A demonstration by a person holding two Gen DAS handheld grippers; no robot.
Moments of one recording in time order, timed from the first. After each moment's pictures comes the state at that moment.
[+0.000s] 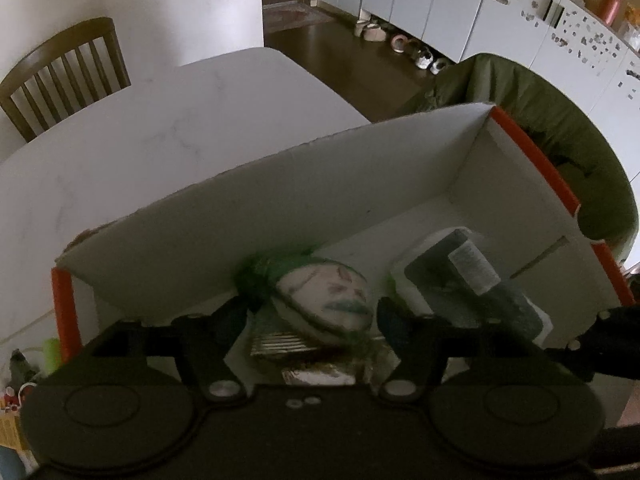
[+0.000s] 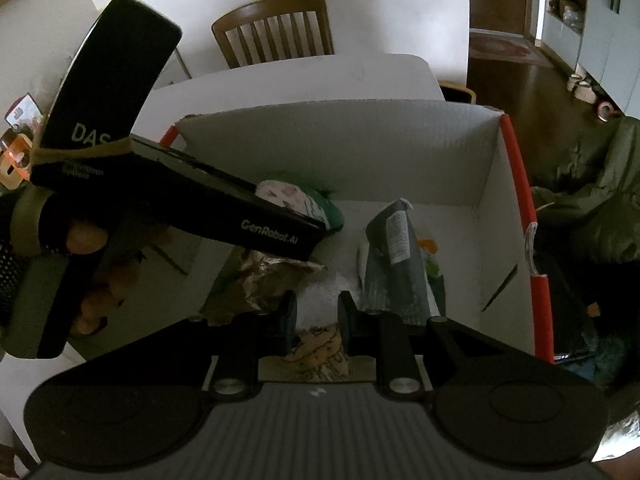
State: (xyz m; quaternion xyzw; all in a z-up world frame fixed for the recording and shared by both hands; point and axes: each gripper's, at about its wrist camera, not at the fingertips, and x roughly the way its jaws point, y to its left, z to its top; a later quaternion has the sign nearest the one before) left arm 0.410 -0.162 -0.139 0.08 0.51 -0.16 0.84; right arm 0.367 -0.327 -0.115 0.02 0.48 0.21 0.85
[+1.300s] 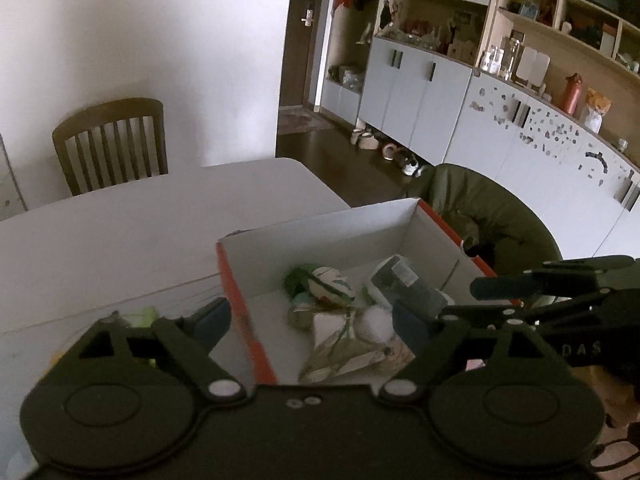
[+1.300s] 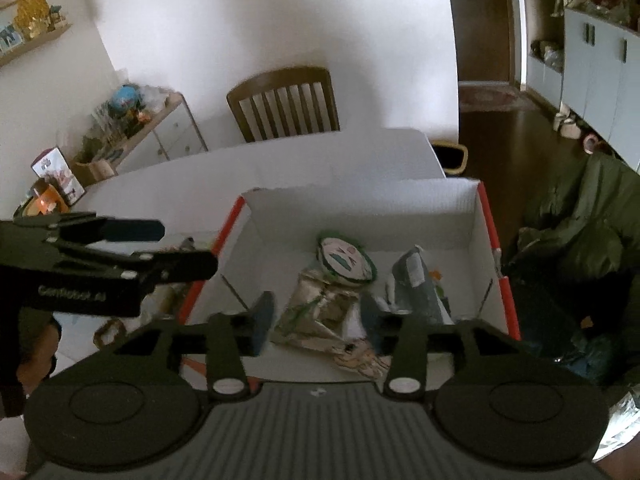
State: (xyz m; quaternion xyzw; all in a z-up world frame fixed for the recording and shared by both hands) left arm 0.268 -0.074 -0.032 0.01 0.37 -0.17 0.91; right arm 0.288 -0.317 -0.034 0.05 0.39 0.20 0.90
